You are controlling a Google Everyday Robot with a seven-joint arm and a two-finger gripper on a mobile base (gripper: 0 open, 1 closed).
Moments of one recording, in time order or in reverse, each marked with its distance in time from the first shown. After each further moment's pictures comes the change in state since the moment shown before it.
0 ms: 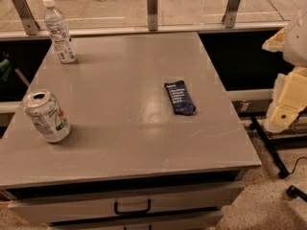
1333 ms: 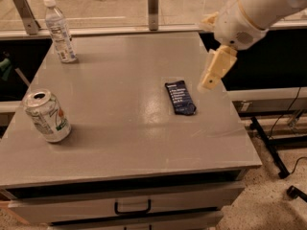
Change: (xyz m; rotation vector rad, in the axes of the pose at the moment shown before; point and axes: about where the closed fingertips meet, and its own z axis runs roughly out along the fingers) arm -0.114 -0.087 0.068 0.041 -0.331 -0.168
